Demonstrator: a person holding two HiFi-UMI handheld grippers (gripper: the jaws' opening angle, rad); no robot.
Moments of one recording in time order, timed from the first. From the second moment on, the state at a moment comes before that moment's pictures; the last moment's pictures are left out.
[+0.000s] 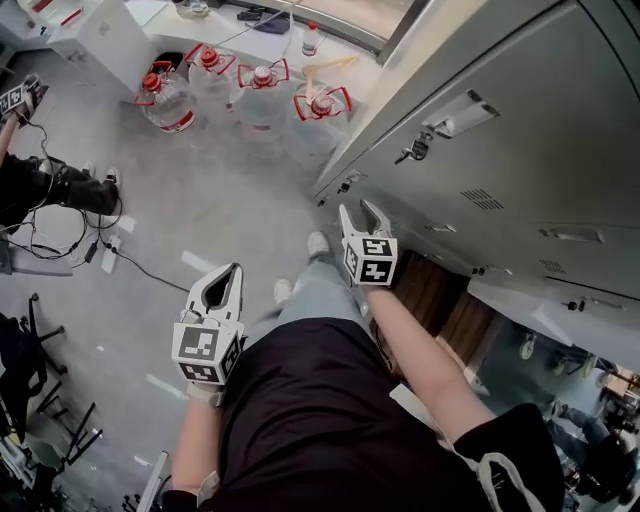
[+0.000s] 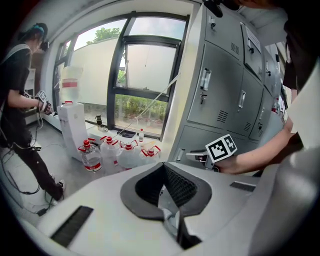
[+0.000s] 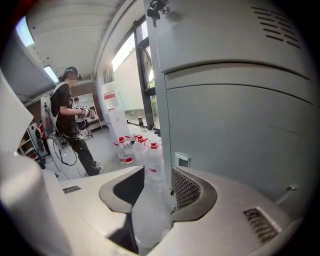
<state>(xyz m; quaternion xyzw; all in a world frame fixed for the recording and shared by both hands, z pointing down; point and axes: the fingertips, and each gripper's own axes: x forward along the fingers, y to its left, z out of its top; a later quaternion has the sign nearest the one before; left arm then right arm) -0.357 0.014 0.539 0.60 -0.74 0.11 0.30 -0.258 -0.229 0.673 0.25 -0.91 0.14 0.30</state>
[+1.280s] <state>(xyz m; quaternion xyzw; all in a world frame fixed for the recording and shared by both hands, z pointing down) -0.373 0.028 0.562 0.51 -0.78 0.12 0.34 -0.319 -0.287 0.764 0.29 -0.88 0.19 0.32</state>
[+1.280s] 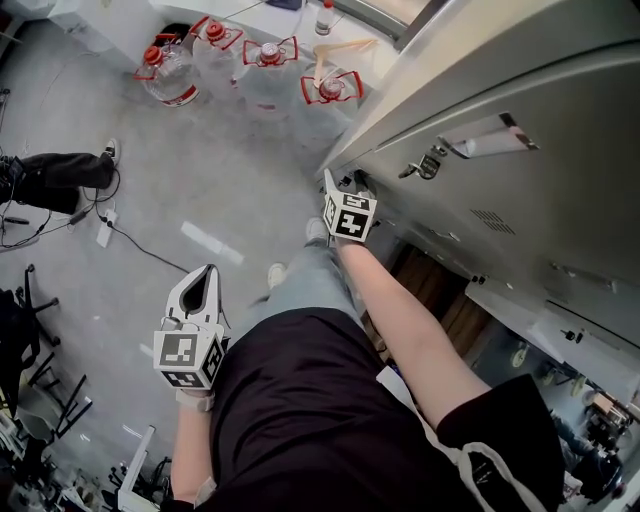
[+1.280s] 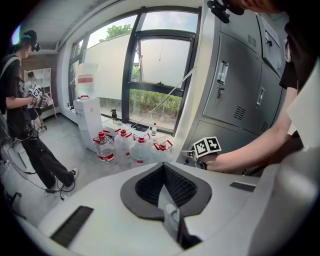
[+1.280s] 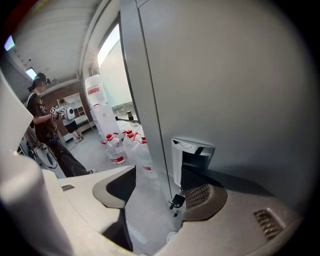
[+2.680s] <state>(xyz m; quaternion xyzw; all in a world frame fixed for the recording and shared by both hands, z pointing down) -0.320 0.069 0.557 0.60 -0.72 0.15 0.31 -0.224 -0.174 0.756 0.34 -0.85 0.24 0.32</state>
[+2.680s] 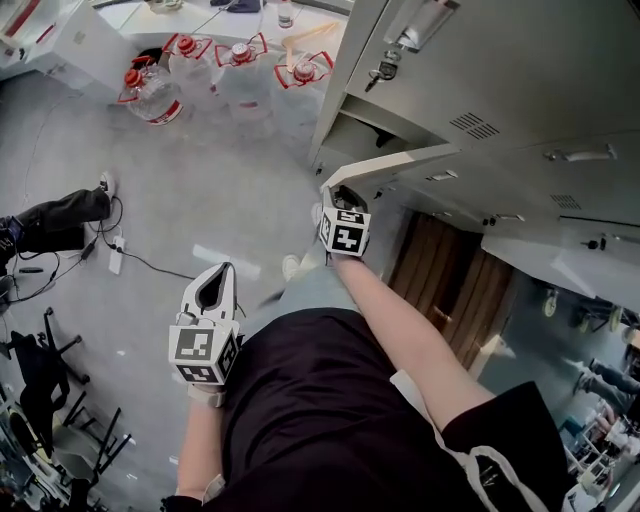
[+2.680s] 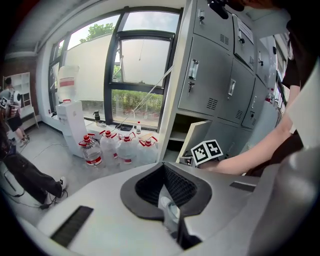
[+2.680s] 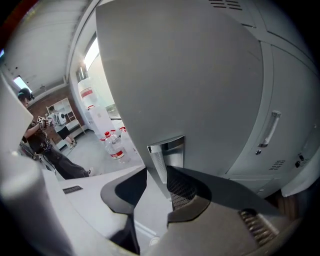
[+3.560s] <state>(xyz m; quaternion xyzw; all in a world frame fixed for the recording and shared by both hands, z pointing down) -0.219 0.041 0.554 0.72 -0.61 0.19 0.29 -0.095 -0.111 0.753 0.36 -0.84 0.25 0.32</state>
